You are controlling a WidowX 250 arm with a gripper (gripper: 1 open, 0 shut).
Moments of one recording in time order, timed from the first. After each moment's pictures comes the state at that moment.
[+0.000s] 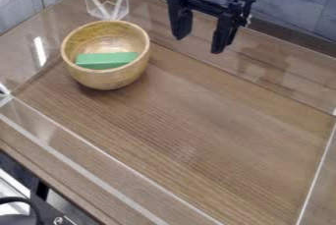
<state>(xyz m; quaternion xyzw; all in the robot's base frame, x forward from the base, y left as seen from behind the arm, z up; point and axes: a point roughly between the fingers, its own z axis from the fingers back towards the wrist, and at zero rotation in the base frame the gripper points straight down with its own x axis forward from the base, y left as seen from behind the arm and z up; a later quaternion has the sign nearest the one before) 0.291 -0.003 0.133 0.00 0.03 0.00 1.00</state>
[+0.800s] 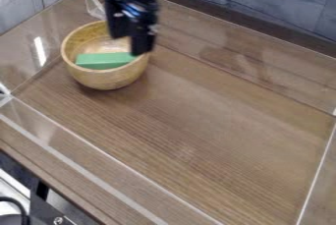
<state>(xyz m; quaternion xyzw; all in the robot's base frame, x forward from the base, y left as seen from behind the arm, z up) 0.256 0.088 0.118 -0.01 0.04 -0.17 0.98</state>
